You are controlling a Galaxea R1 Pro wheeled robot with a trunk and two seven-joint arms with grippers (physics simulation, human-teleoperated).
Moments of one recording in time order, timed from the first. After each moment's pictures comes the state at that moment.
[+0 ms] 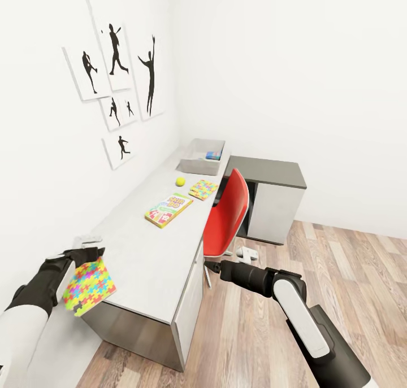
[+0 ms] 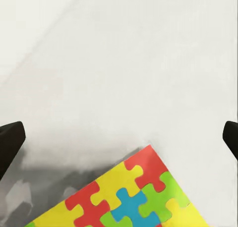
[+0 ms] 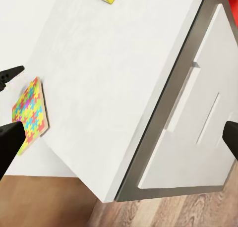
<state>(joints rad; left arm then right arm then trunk) -0.77 0.28 0.17 -0.70 -0.01 0.38 -0.11 -0.43 -0.06 0.32 -1.57 -0.95 0.85 -0.20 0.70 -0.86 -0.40</state>
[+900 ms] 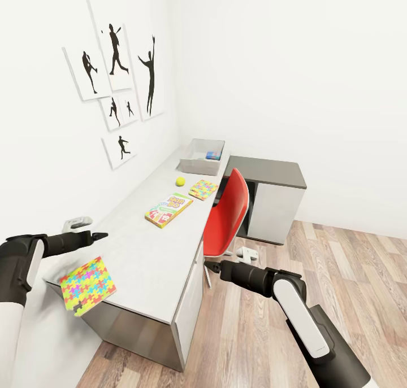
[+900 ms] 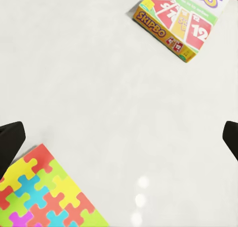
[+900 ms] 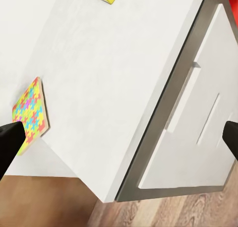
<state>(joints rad) -0.76 0.33 0.32 -1.04 -0.02 0.87 -0.63 -0.43 -0.06 0.32 -1.57 -0.95 0.85 -0.20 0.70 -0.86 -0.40</state>
